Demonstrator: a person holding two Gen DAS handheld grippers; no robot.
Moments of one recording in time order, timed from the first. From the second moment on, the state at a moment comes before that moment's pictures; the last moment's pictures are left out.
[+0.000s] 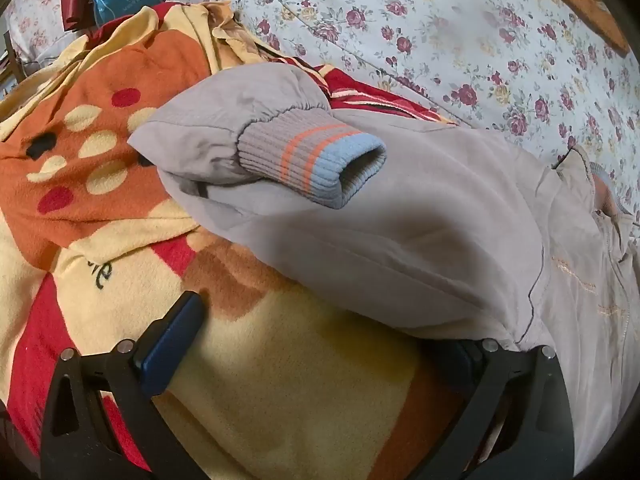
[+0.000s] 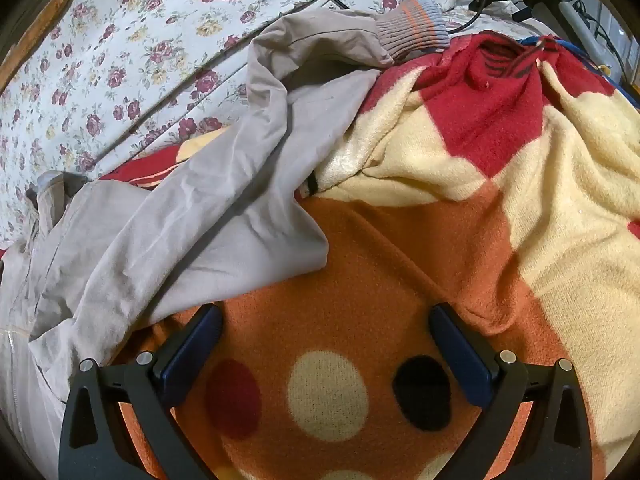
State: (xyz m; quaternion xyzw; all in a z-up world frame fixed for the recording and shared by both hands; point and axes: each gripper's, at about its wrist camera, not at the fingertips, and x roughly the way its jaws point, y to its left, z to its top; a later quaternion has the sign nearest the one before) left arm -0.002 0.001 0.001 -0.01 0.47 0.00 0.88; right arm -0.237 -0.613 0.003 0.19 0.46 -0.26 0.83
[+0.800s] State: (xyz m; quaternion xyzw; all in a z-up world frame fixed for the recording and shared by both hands) left arm -0.107 -0.056 0.107 0.07 0.43 -0.15 0.89; right arm -0.323 -0.489 0.182 0.15 0.50 -0.09 0.85
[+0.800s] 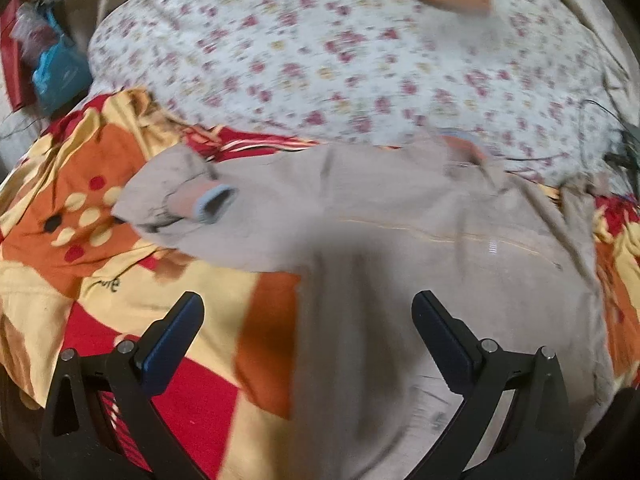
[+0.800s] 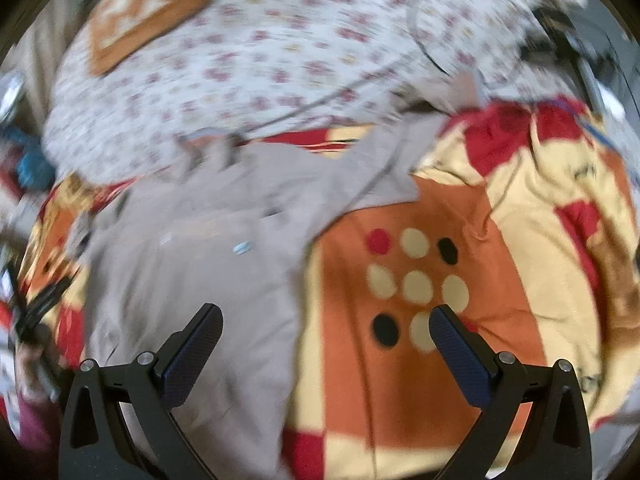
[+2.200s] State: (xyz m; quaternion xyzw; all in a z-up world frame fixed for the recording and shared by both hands) left arm -0.115 -0.106 0.090 0.05 0.42 -0.13 0.90; right arm -0.207 -0.322 0.113 0.10 0.44 -0.07 0.89
